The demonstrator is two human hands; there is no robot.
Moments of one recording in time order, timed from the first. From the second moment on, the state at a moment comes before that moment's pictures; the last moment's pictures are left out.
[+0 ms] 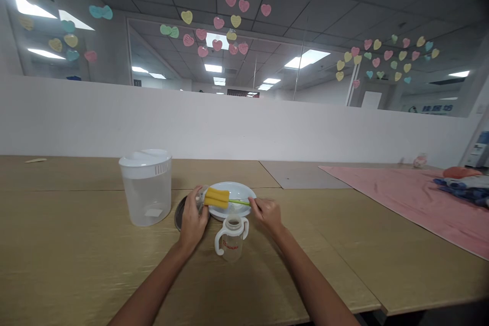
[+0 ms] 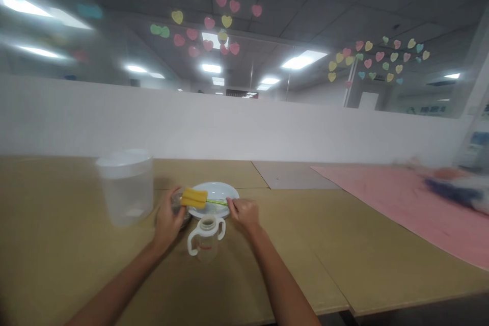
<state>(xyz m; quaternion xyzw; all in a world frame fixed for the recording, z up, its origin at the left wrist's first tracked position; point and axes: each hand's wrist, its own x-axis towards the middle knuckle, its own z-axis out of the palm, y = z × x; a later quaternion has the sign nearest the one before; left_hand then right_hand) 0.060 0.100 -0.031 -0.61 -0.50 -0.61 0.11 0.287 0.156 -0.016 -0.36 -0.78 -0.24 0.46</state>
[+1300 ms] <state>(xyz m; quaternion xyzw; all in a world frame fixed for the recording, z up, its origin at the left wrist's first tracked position) 0.055 0.099 -0.033 -0.70 -0.41 -0.53 0.26 0.289 0.162 -0.020 -0.48 -0.70 -0.21 0.48</state>
